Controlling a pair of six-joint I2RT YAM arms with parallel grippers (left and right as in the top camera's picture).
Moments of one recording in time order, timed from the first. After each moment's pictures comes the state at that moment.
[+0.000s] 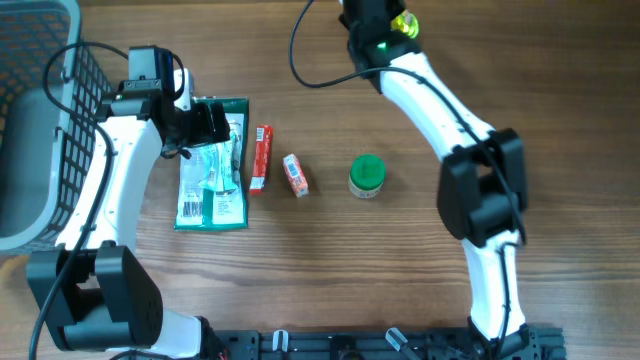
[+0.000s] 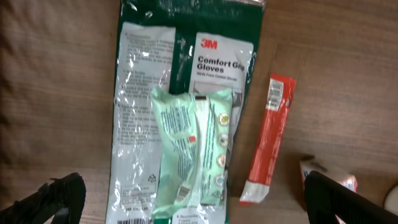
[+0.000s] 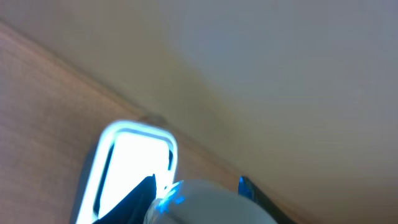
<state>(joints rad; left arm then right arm) 0.04 1.66 1.33 -0.90 0.07 -0.16 0.42 2.26 2.00 -0.28 0.56 -0.53</state>
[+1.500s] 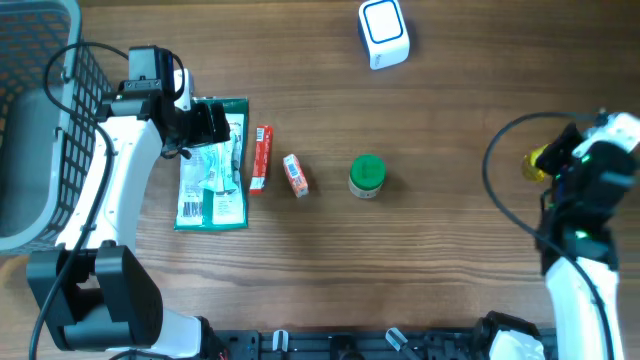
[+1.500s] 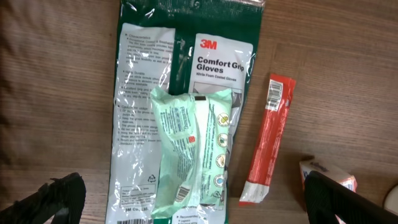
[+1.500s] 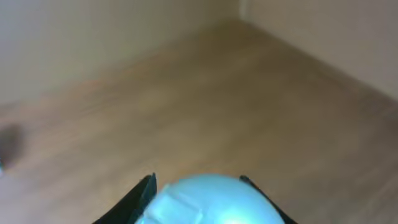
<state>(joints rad) 0.04 1.66 1.33 -0.90 0.07 -0.16 -0.31 1.06 0.54 0.11 0.23 0.17</state>
